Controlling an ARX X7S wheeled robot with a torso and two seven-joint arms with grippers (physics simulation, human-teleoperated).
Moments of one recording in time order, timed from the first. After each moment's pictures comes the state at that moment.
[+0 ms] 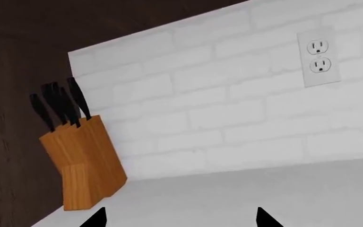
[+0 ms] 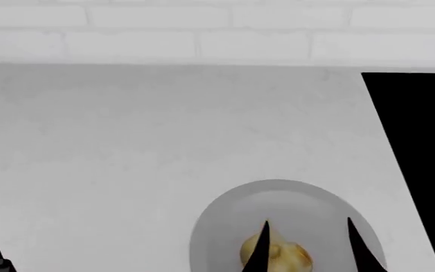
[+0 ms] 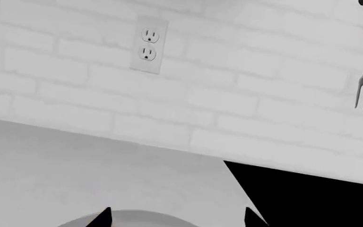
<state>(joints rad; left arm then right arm) 0.06 -0.39 0.11 0.86 -0.11 -0.54 -0.47 -0.03 0.33 -0.28 -0.65 0.05 0.40 0.39</state>
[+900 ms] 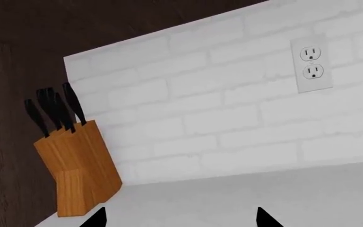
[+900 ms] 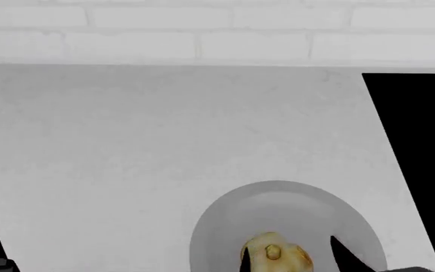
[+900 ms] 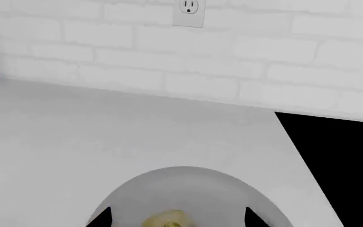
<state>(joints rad) 0.05 -0.40 0.14 0.89 -0.11 -0.56 -0.48 0.18 0.64 -0.13 -1.03 1.10 0.91 0.83</state>
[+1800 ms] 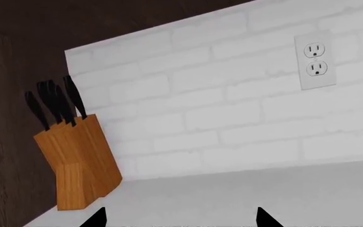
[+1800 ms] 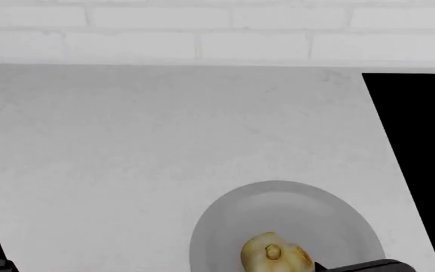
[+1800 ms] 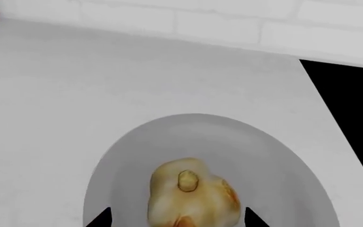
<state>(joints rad) 0.06 -0.40 0.13 0.85 -0.13 -0.51 -0.49 0.31 0.73 -0.27 -0.91 1.39 0.92 1.00</state>
